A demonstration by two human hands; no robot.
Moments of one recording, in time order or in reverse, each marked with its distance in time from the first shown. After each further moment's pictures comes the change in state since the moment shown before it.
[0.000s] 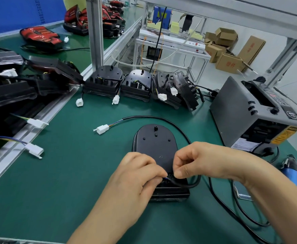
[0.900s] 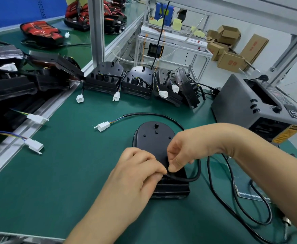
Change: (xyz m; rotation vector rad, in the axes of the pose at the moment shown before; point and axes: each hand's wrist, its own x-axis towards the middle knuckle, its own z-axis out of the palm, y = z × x) left_hand 0.000 0.001 0.002 0.013 0.011 -0.033; right_hand 0.026 -0.033 -0.021 -0.394 -0.244 0.103
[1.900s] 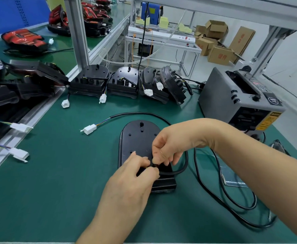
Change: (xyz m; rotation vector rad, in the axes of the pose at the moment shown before) left_hand -0.009 0.004 0.035 0.282 0.211 0.163; right_hand 0.007 0.020 0.007 0.341 -0.023 -0.089
